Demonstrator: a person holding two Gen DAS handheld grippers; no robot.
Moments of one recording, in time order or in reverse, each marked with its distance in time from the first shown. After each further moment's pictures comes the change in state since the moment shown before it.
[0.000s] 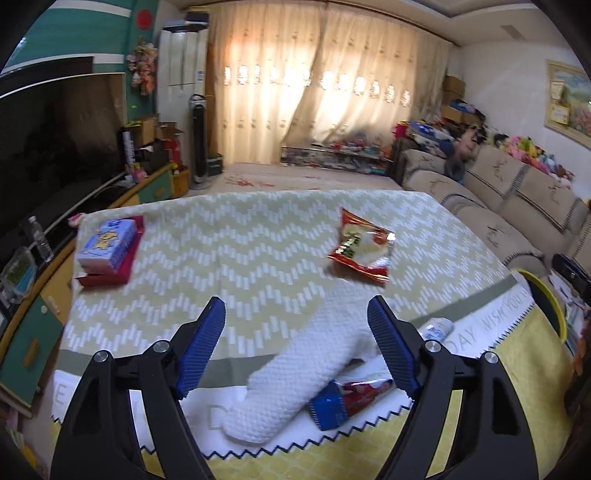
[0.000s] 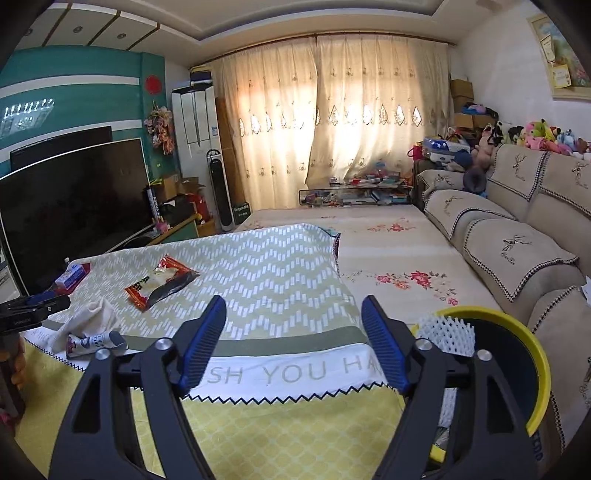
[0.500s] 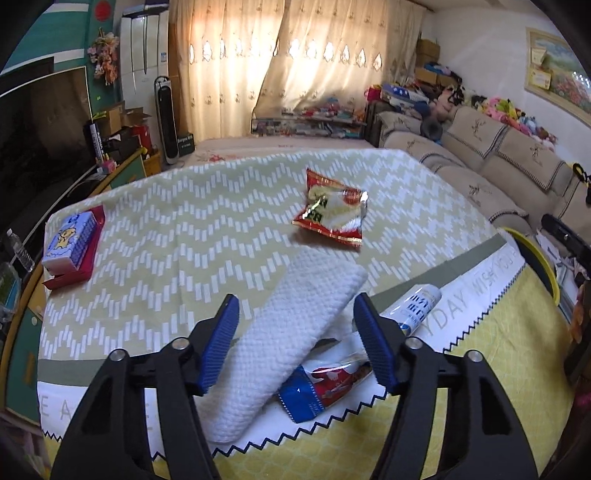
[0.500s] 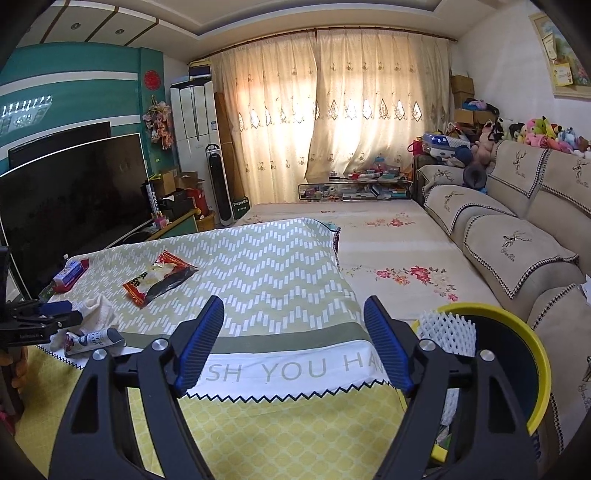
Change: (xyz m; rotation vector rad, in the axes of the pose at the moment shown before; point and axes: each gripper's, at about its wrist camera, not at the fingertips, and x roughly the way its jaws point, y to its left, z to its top) left arm 0.026 -0.018 -0.002 0.088 0.143 -0.064; right arm 0.008 0.000 0.003 0.004 0.018 -0.003
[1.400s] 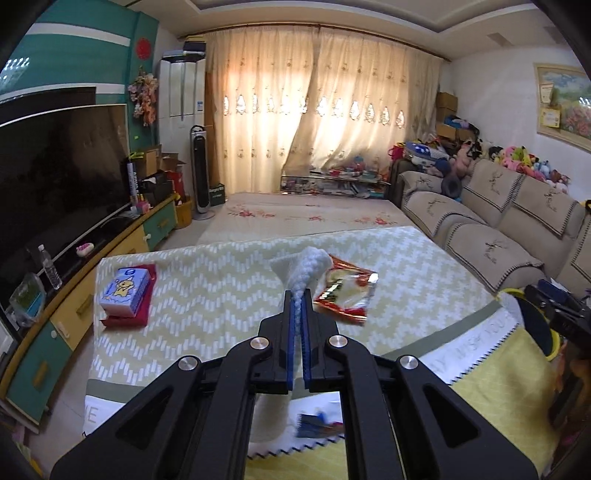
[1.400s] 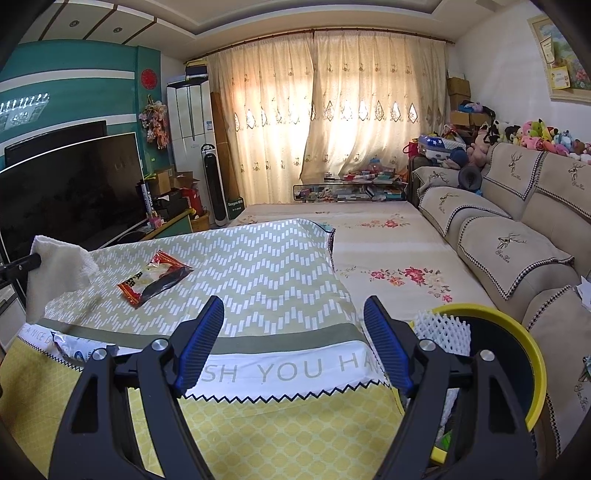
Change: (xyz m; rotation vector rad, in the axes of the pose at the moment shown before) left arm -0.079 -0.005 0.024 -0.051 -0.251 0.097; right arm -0.001 -0.001 -0.001 -0.008 -0.012 -0.026
